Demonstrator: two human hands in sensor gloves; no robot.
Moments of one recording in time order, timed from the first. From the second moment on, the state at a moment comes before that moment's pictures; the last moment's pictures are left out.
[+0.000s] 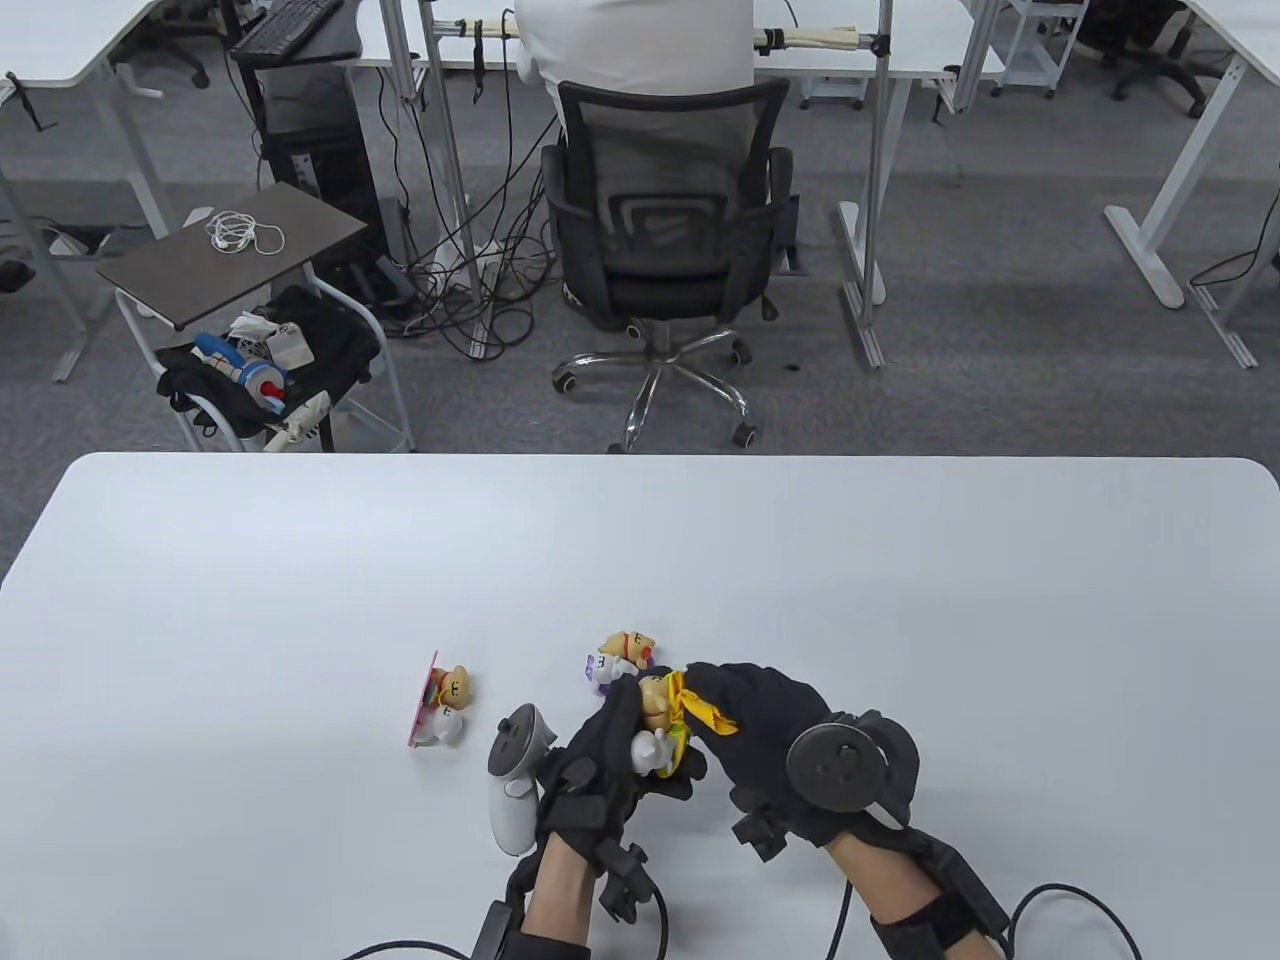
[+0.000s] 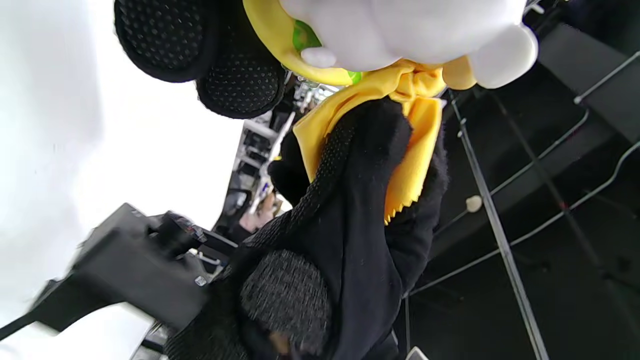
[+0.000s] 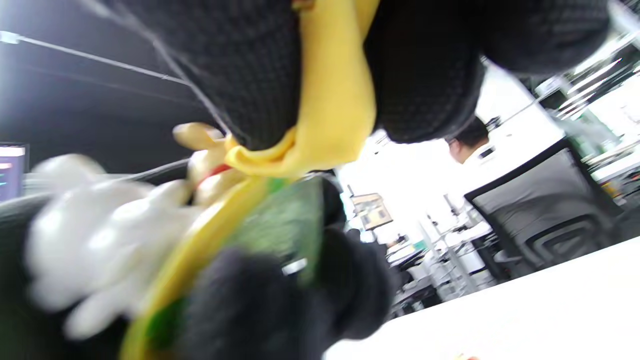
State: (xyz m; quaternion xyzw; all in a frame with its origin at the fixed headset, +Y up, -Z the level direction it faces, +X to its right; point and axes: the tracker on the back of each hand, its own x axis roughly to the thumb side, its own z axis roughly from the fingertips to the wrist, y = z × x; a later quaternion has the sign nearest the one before) left_hand -0.085 -0.803 -0.360 -0.20 -0.13 0.82 0.52; right_hand 0.131 -0.682 -0.343 0.24 -0.22 0.89 0.32
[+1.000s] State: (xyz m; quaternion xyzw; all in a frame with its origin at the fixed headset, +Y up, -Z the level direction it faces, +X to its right) left_hand -0.092 -0.789 -0.358 -0.14 -0.12 0.72 0.67; right_hand 0.148 -0.690 -0.362 0.25 -0.11 0.82 0.50
